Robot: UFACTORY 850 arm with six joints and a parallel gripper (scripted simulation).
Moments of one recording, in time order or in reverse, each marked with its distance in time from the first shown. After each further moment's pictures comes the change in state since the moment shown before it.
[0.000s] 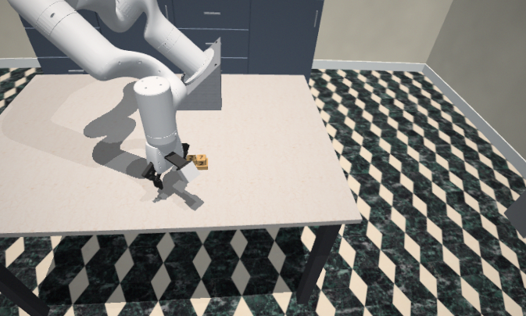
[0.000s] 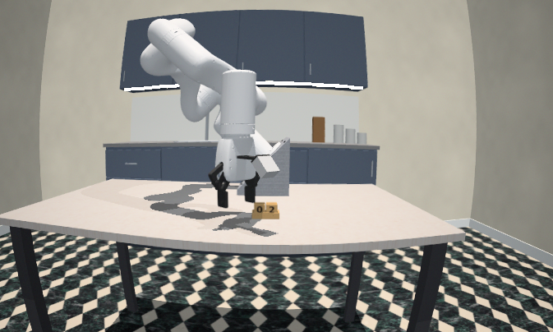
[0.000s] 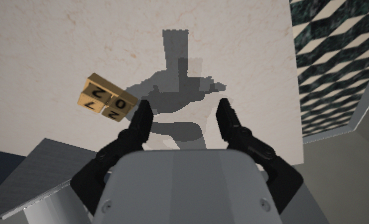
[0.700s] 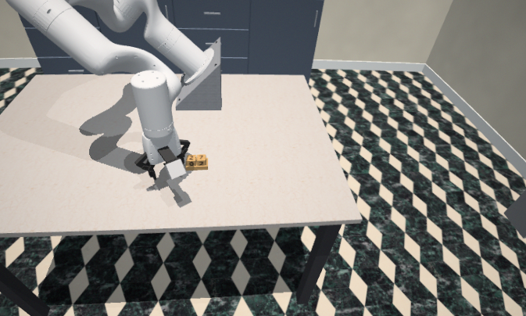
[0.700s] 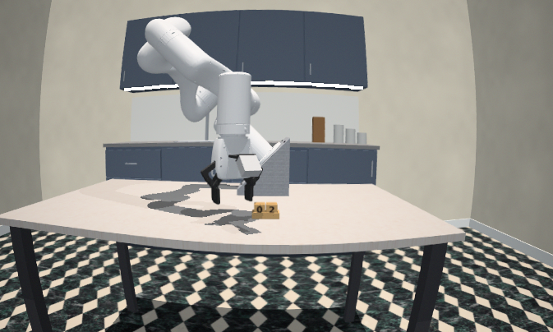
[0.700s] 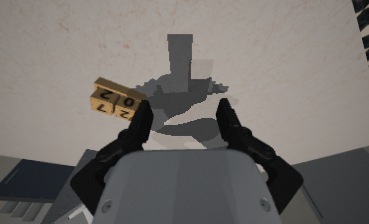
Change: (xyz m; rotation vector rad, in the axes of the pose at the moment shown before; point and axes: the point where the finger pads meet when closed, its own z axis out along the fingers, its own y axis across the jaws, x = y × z) arm -0.030 -0.014 0.000 0.002 0.000 0.291
